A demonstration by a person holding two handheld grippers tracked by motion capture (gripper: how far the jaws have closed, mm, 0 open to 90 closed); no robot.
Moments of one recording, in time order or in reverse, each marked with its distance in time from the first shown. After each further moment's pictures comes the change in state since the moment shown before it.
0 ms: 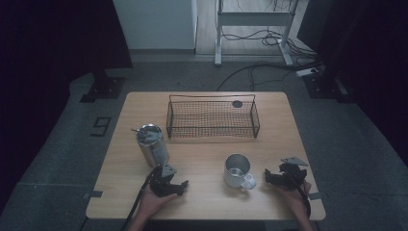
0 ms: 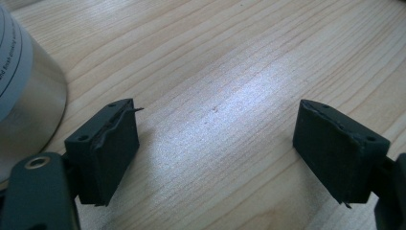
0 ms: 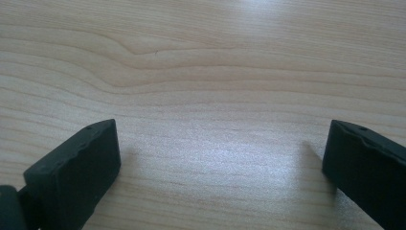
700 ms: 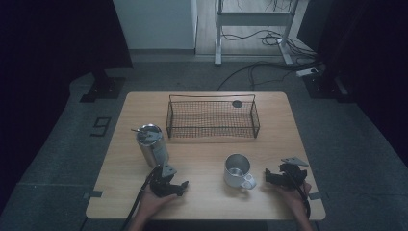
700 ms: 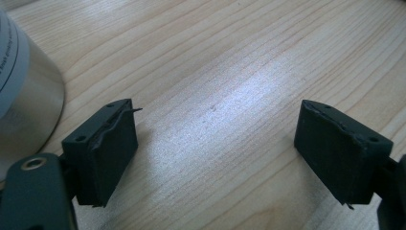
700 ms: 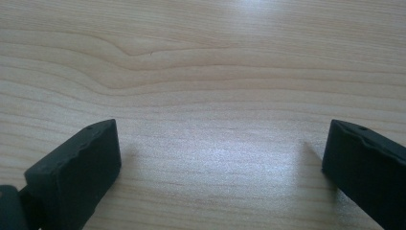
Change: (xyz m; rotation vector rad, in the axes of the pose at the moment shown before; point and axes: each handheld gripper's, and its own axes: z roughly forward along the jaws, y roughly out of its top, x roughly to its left) left arm 0.001 0.000 0.000 0.002 -0.009 0.007; right arm 0.001 0.000 0.000 0.000 -0.017 0.021
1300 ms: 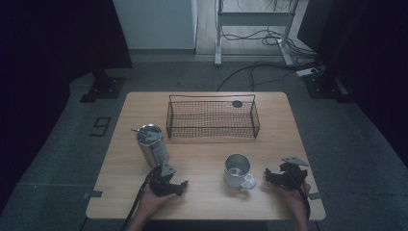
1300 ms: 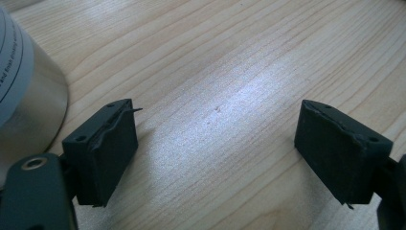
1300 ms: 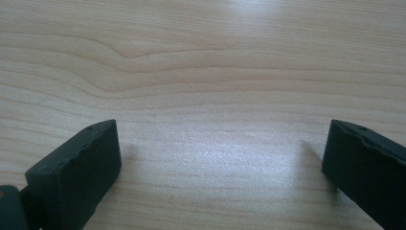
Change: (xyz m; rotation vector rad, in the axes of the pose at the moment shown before) left arm 0.002 0.000 0.000 0.000 -0.003 0.003; right arm -0.001 0.001 0.001 -0.001 -0.005 0.008
